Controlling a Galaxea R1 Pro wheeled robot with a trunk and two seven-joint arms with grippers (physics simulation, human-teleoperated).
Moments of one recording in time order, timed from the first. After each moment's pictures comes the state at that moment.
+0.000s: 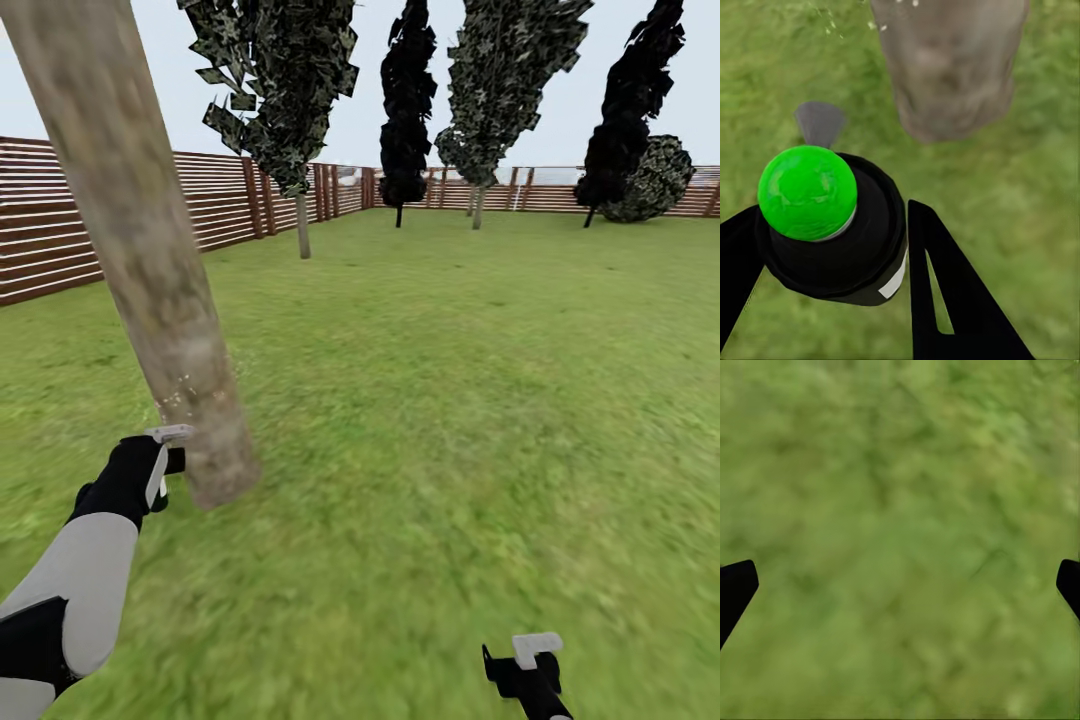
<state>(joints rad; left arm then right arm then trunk) -0.96 0.13 0.36 -0.68 -0.24 0.70 0.12 -0.50 -0.07 -0.04 -0.03 0.16 -0.46 -0.09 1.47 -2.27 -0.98</state>
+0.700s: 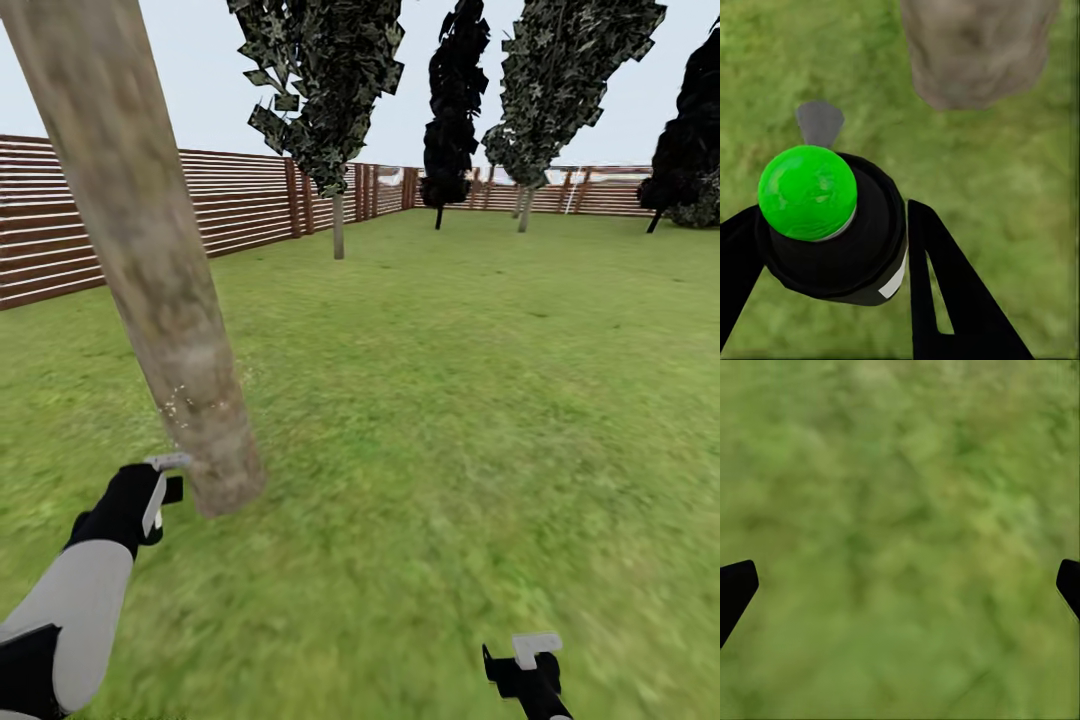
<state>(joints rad) -0.88 0.14 0.36 -0.65 -0.22 0.69 0.12 -0.50 -0.07 -0.04 -0.03 0.16 -0.46 -0.09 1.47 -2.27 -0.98</state>
